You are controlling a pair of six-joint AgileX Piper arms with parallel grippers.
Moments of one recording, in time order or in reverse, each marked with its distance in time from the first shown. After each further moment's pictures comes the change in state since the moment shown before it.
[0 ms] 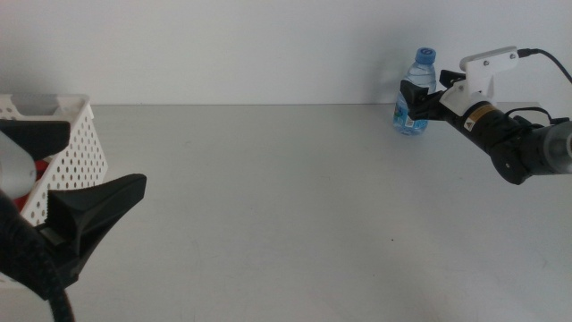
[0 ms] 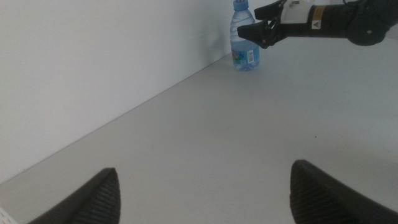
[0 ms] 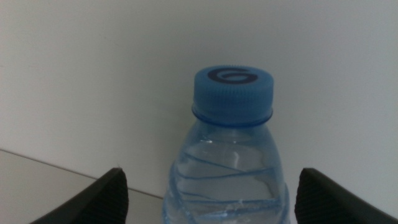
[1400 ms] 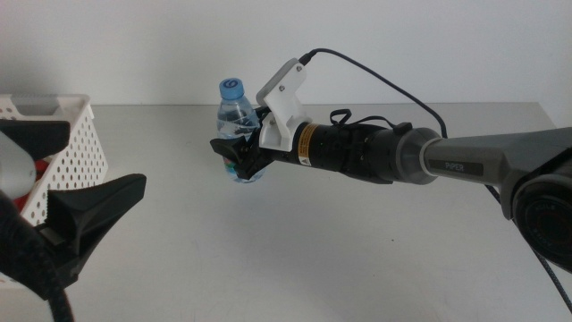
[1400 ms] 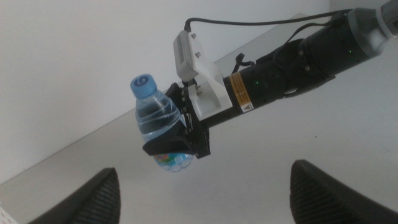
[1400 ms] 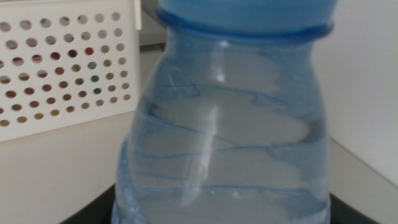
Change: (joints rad) left arm 0.000 0.000 0.001 0.000 0.000 0.000; right arm 0.497 0.045 -0.261 -0.512 0.173 0.387
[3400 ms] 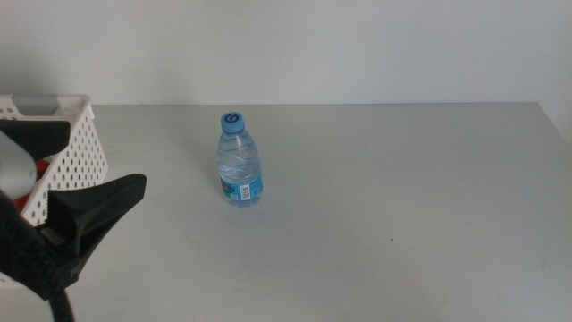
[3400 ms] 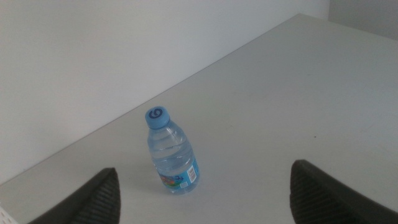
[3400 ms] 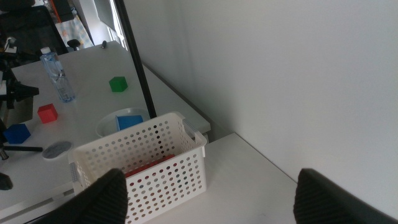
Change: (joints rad) left arm 0.000 0.000 0.000 0.000 0.000 0.000; right arm -0.352 -0.701 0.007 -0.854 -0.334 1.254
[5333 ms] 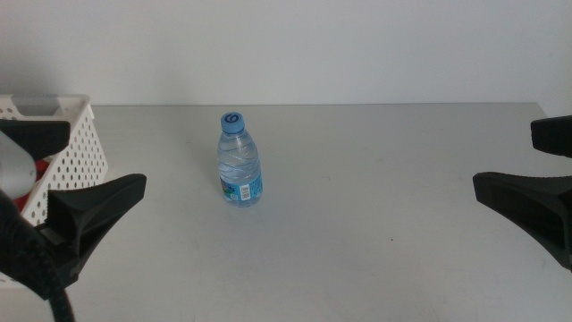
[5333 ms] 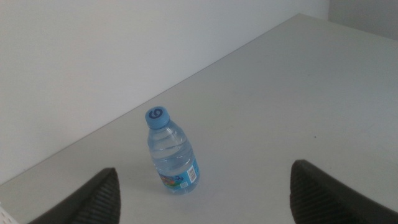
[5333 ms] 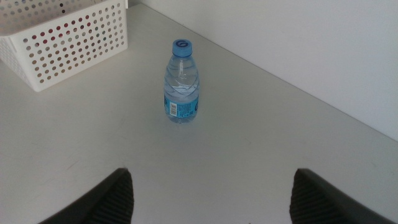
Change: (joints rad) left arm 0.000 0.000 0.000 0.000 0.000 0.000; right arm 0.409 -0.821 0.712 1.894 1.567 -2.104
